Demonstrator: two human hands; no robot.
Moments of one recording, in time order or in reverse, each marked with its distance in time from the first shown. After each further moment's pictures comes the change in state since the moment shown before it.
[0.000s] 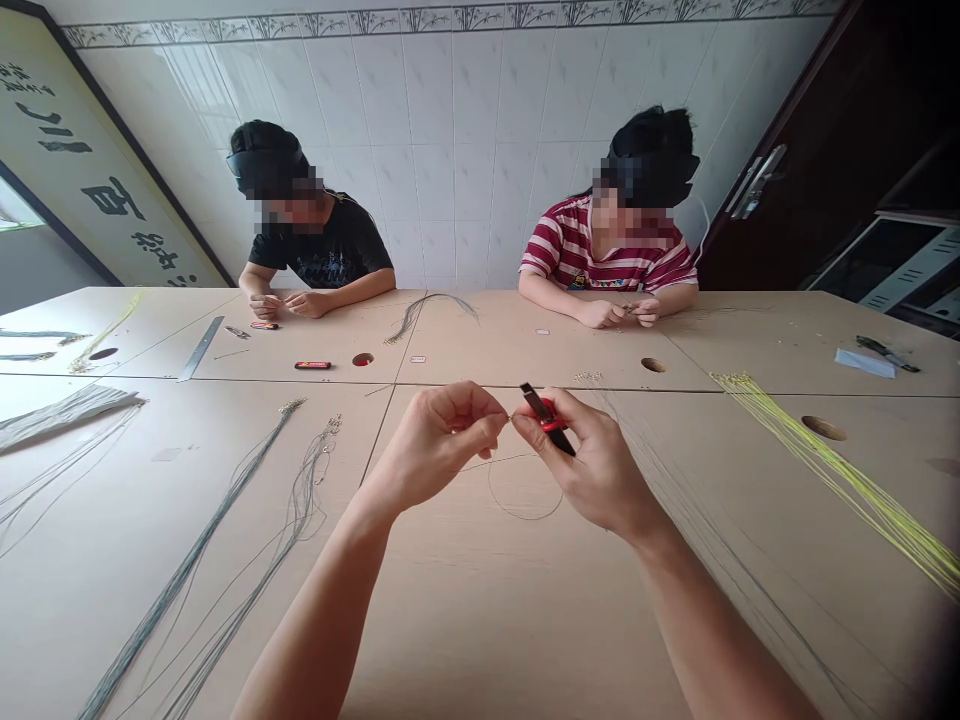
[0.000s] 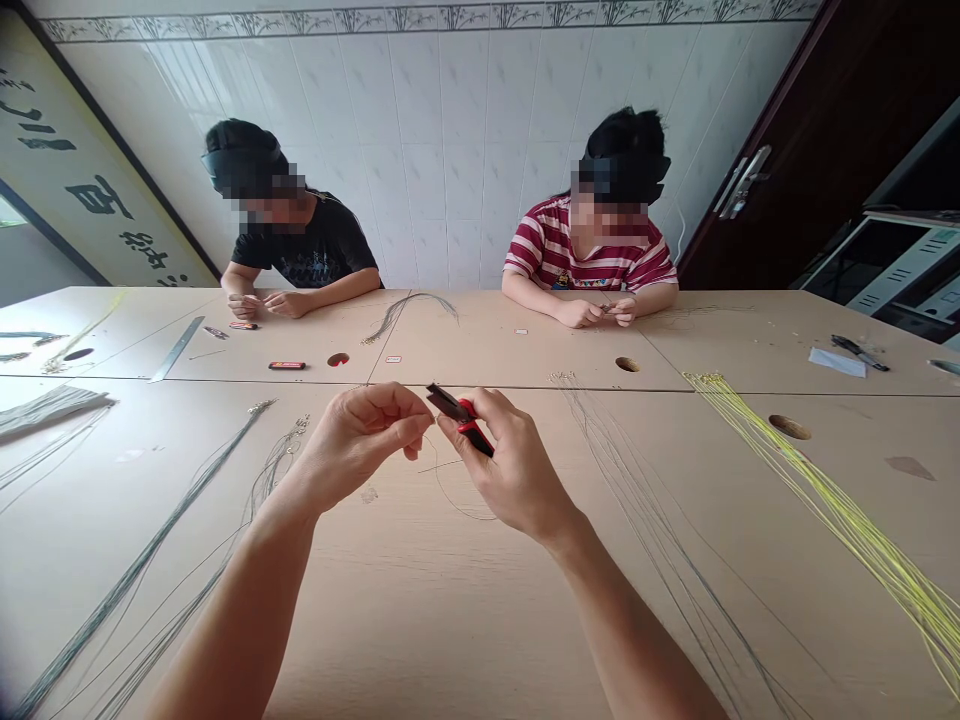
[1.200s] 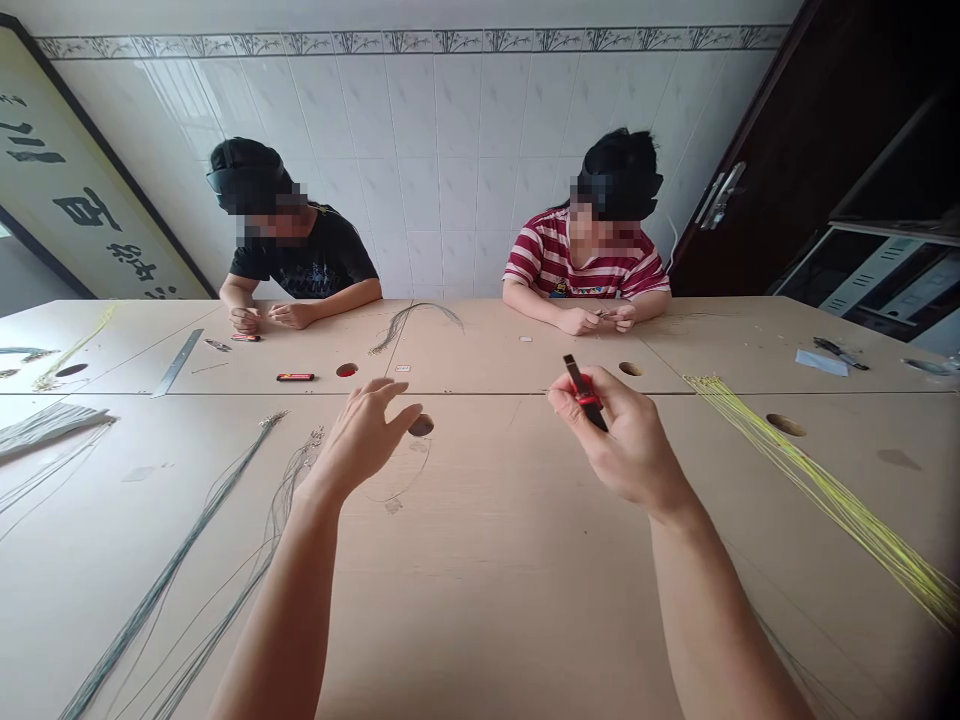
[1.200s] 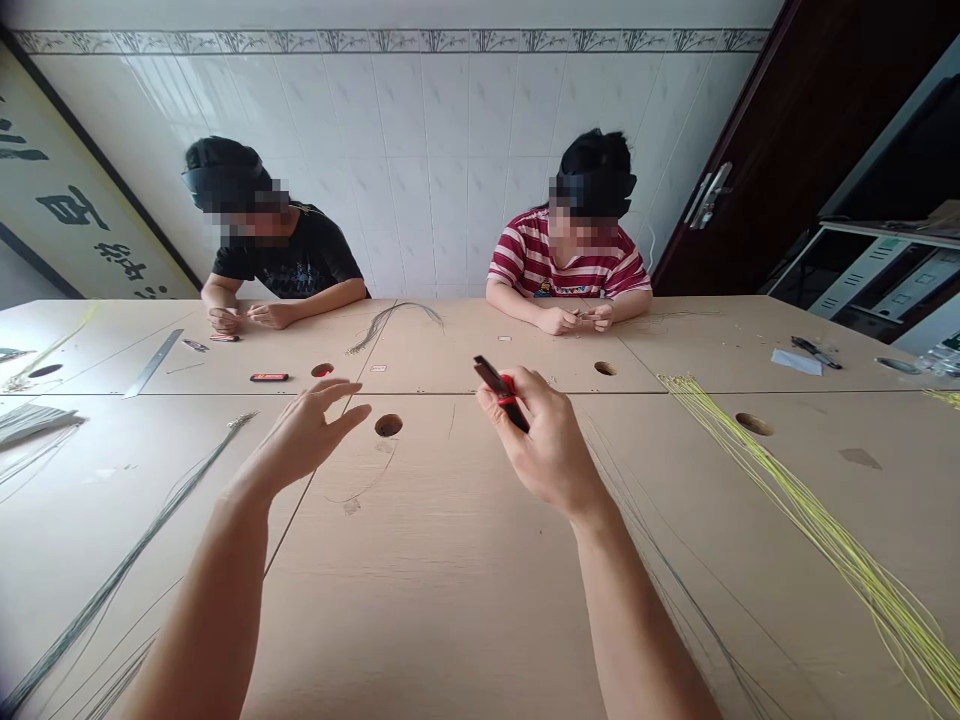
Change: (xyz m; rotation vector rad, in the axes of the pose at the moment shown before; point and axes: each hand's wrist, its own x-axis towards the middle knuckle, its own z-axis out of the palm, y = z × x) left_hand 0.013 -0.038 -0.044 0.750 0.258 -0.215; right_hand 0.006 0.015 -0.043 -0.122 0.184 -0.013
